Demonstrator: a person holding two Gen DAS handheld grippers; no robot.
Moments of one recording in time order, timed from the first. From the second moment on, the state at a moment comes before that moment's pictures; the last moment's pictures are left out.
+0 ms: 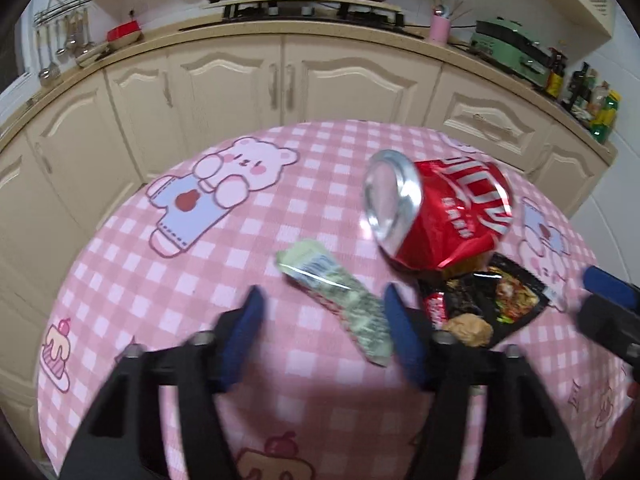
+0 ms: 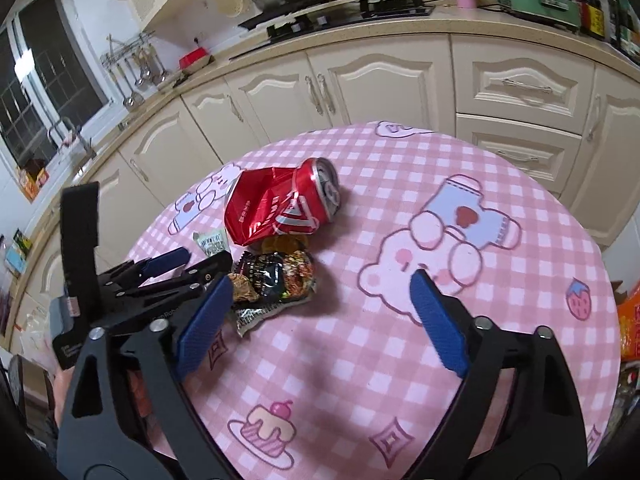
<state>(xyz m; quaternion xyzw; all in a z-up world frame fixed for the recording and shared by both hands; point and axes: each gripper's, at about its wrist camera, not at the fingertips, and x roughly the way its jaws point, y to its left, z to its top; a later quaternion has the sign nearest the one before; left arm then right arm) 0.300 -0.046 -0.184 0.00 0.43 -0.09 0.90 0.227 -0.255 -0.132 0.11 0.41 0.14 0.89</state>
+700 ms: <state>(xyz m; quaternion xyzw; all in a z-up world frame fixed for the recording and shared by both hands) 0.264 -0.025 -0.181 -0.06 0.42 -0.14 0.90 0.232 -0.232 -0.156 0.08 0.45 0.13 0.88</state>
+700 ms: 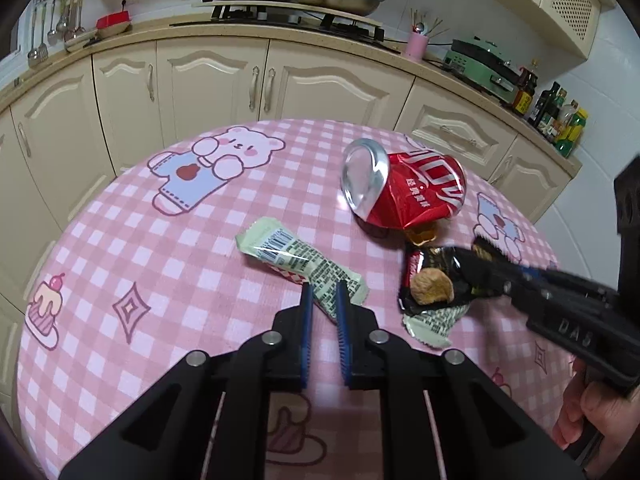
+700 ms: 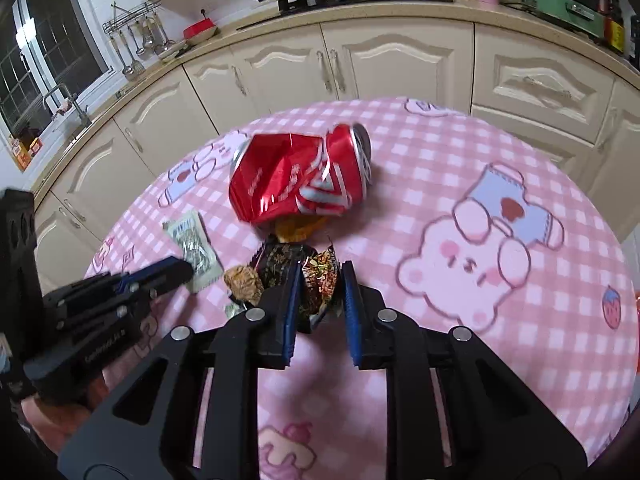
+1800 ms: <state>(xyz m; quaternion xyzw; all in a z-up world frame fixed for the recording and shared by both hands) 0.271 -0.021 -0.176 -0.06 0.40 -0.19 0.89 0.192 -0.217 -0.119 0.08 0.38 0.18 0.90</state>
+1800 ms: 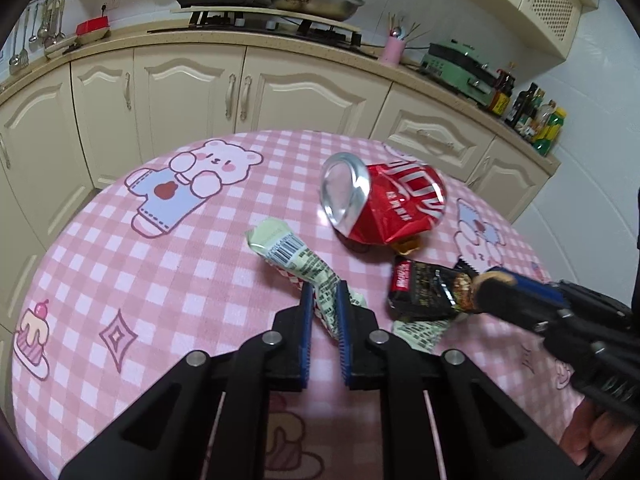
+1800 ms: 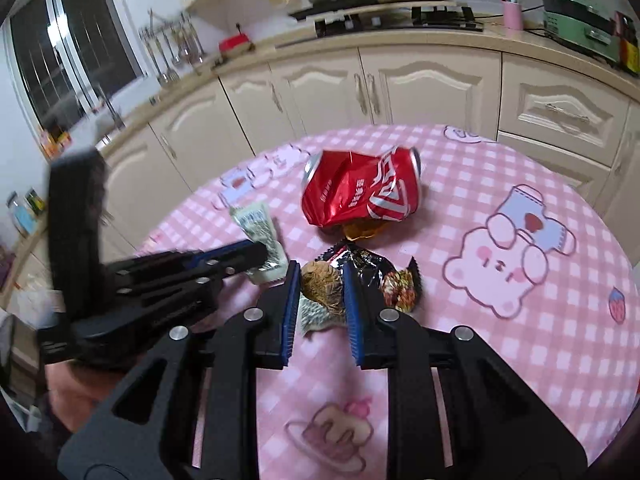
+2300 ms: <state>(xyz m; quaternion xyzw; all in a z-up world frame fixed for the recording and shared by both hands) 0.185 -0.052 -0.135 -0.04 0.33 -0.21 0.92 0.112 -0.299 -0.097 0.13 0.34 0.15 0.92</state>
